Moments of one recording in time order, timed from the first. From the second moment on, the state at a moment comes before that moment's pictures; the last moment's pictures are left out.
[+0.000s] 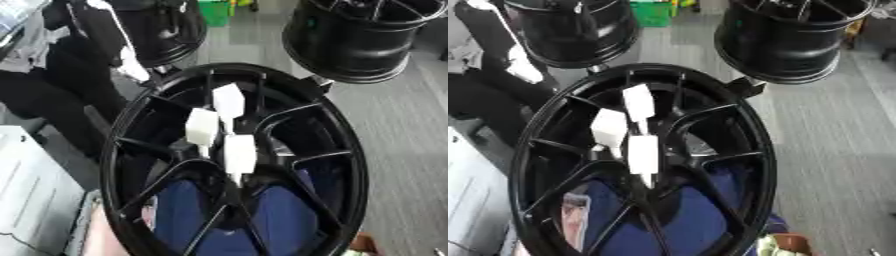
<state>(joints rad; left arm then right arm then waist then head) -1.14 0.85 -0.60 -1.66 -0.20 0.08 -0.91 -0.65 -1.10 0.14 -1.92 0.09 0.48 0.05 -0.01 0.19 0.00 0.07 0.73</state>
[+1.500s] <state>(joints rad) -1.05 0.87 -0.66 -1.79 -0.19 0.32 -0.85 -0.65 -1.09 0.15 -1.92 0.08 0.47 0.03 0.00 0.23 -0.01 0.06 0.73</state>
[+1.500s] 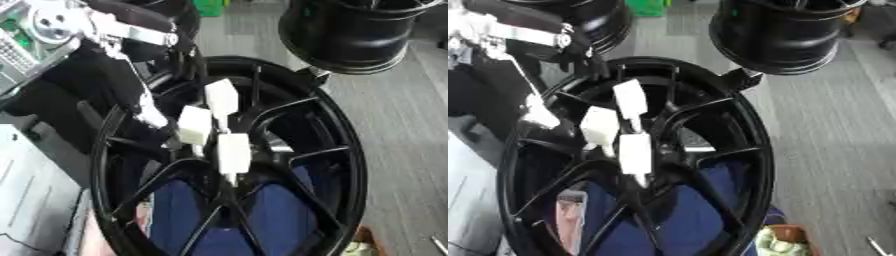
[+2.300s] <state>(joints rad) -1.02 0.85 -0.70 -1.75 -0.17 0.38 -0.80 -0.65 -1.07 0.14 -1.92 0.08 0.46 0.01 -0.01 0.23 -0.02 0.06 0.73</state>
